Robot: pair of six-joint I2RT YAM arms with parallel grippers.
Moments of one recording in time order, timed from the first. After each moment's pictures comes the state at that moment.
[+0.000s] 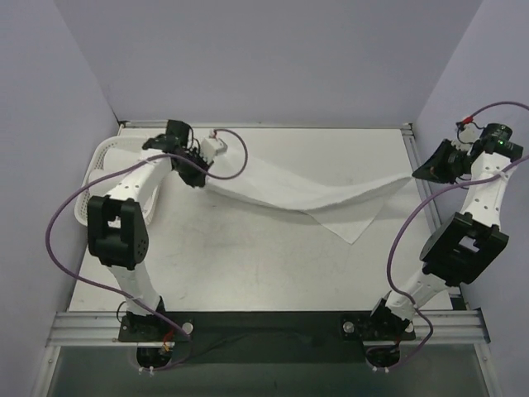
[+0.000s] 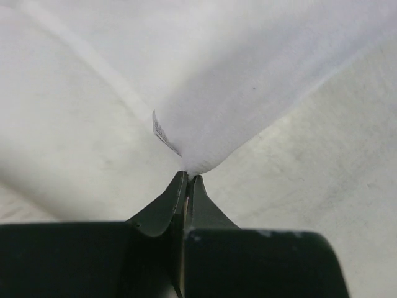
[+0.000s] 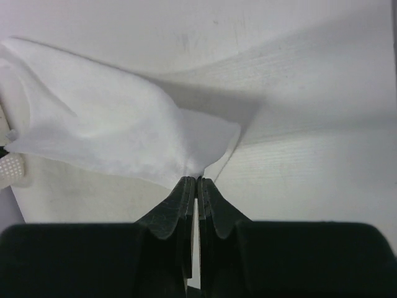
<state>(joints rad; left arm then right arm) -0.24 1.86 1.46 -0.81 0.31 0.66 -0.56 1.74 1.64 -1.09 -0.58 -0.06</state>
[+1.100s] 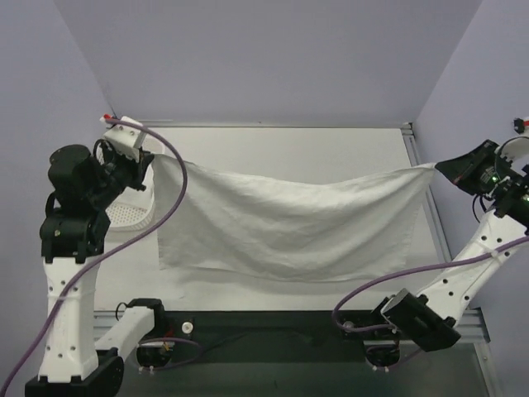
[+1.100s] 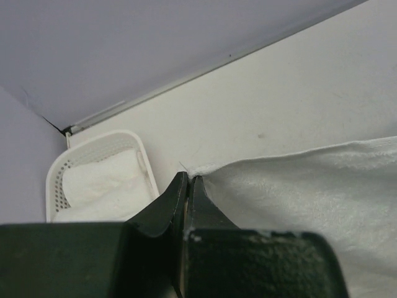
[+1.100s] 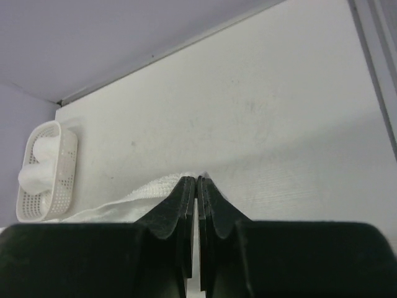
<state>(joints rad) -0.03 0.91 1.44 -0.70 0.30 0.24 -0.86 1.19 1.70 -1.13 -0.93 0.04</state>
